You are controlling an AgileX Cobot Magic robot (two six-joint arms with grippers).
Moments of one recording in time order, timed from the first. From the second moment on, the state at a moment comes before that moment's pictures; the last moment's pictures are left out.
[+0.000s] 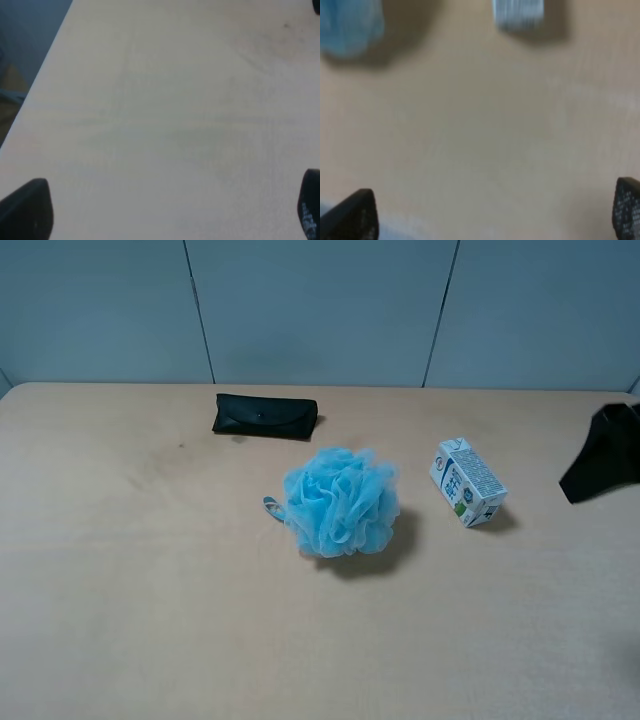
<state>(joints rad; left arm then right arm) 0.19 0.00 -0.49 0.07 1.05 0.02 0.23 1.01 -0.90 0.13 1.20 -0.02</state>
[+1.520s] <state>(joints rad) 0.19 0.00 -0.49 0.07 1.05 0.02 0.23 -0.01 -0.50 0.03 1.01 0.02</state>
